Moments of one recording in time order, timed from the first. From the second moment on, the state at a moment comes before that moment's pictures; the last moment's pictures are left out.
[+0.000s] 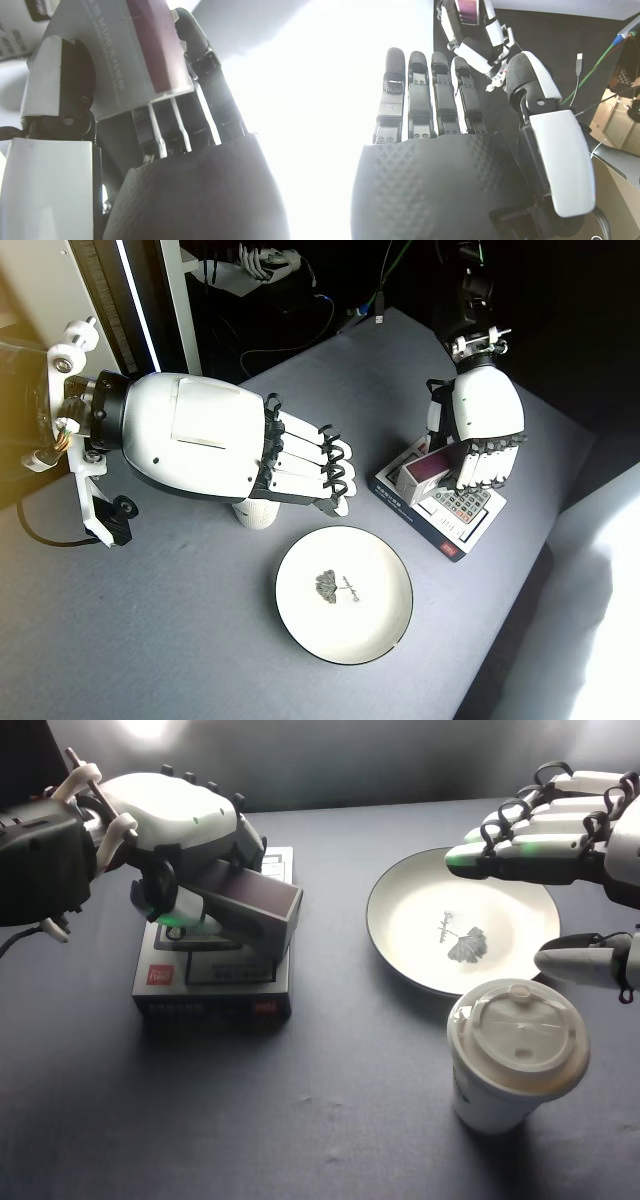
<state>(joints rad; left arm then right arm) 0.16 -1.11 1.26 -0.30 -0.16 1.27 -0.25 -0.66 0.81 -0.43 0.45 -0.56</state>
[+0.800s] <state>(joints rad) 0.17 -1.10 1.25 -0.30 -0.16 1.27 -0.25 -0.66 0.79 -0.53 0.45 -0.55</state>
